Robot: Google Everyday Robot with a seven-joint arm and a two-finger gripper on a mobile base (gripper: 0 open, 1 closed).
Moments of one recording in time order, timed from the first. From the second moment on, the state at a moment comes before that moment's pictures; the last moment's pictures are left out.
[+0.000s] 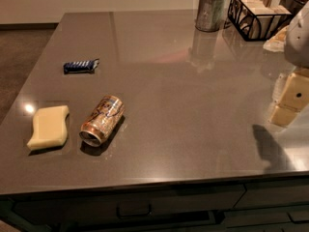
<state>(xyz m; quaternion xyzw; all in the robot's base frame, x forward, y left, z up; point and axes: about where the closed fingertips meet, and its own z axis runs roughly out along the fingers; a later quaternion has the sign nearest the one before) 0.438 -0.216 0.978 -0.60 0.78 -0.04 0.16</state>
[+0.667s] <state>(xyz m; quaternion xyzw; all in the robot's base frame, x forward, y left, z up) 0.442 -0.197 0.982 -0.63 0.76 -0.04 0.16</state>
